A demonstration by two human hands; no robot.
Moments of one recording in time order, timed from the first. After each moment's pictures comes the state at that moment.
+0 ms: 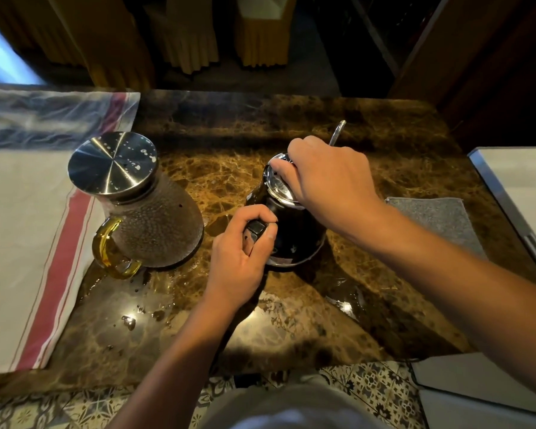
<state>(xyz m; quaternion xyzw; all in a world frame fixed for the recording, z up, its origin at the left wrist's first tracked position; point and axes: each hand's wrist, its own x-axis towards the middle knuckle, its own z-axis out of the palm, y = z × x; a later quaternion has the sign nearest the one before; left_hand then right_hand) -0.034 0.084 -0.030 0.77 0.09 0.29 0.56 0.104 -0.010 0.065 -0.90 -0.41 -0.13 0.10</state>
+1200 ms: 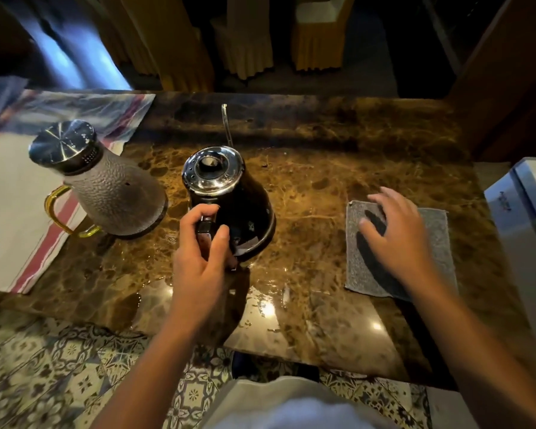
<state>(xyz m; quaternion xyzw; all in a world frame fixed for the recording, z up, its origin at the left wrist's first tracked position) -0.019 -0.053 -0.010 0.77 0.29 0.33 0.46 0.230 -0.244 -0.057 -0.92 -0.29 0.04 0.27</state>
